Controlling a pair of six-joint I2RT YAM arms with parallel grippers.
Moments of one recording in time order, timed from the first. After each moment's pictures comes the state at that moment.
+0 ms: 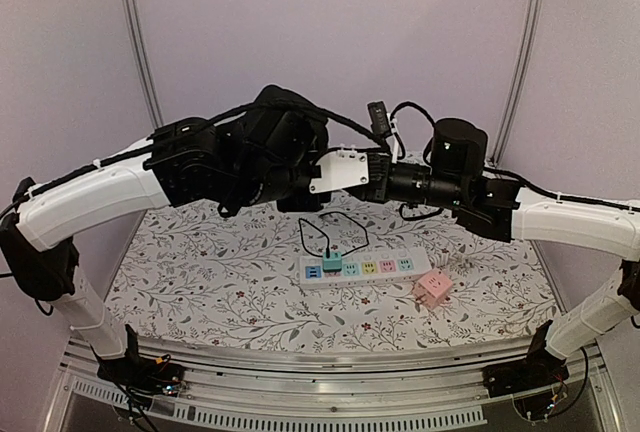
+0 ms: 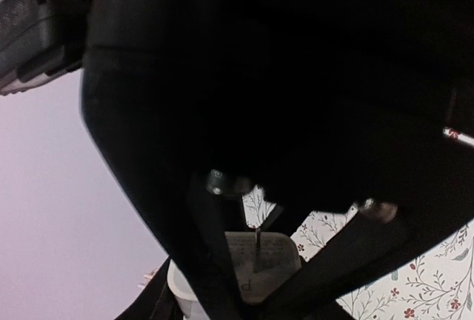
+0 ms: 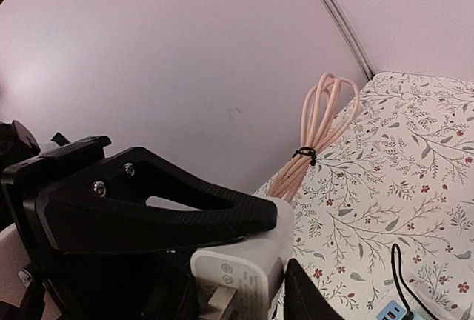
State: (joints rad) left arm -1.22 1.64 1.76 -0.75 -0.58 0.79; right arm 0.91 1.42 1.09 0.30 -0.36 0.68
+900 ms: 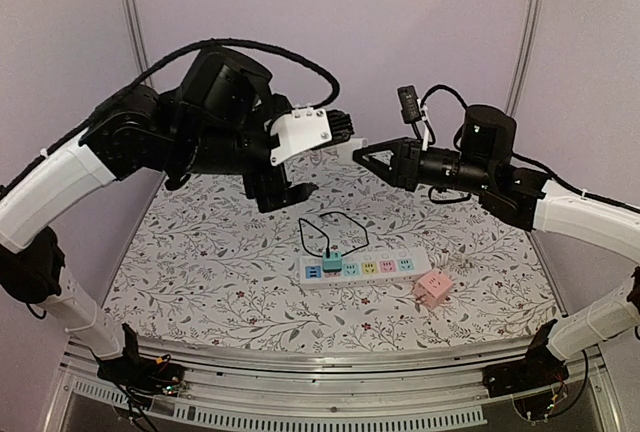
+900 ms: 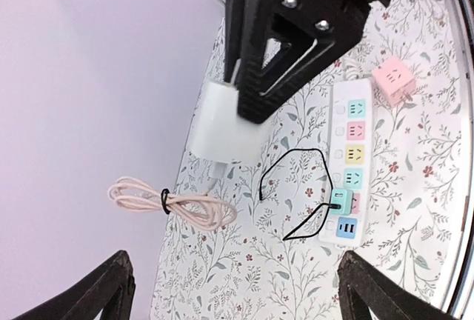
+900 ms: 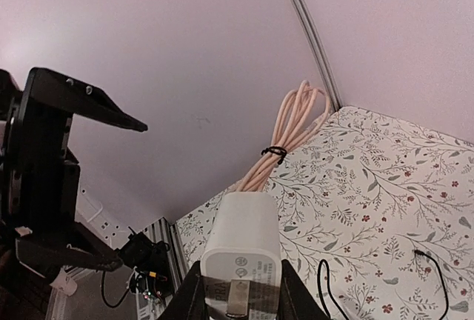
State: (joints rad) left arm -1.20 1.55 1.84 -0.92 -0.45 0.61; right arm 0.79 1.33 1.07 0.21 -0.42 0.47
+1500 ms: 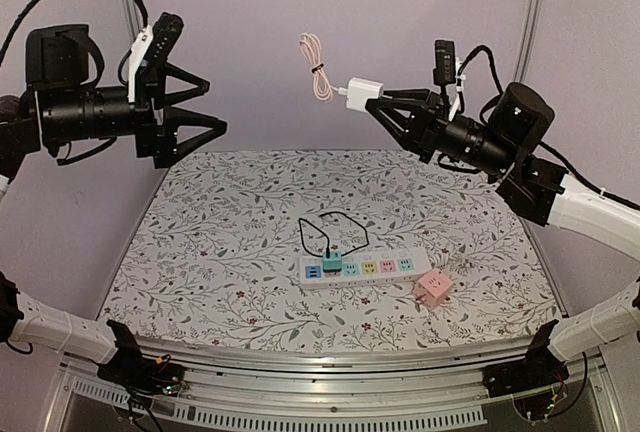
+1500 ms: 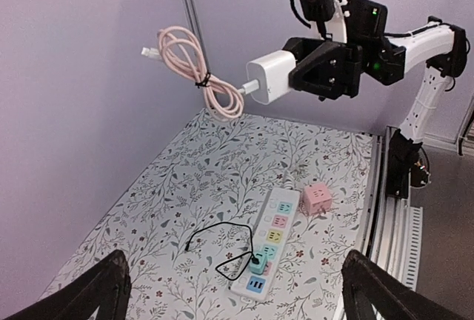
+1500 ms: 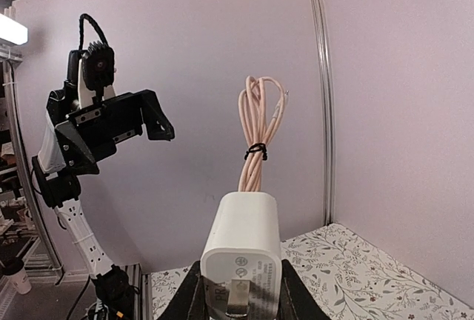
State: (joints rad) left arm -0.80 1.18 1.77 -0.88 0.19 0.24; right arm 0.80 1.26 1.14 0.40 -0.42 0.24
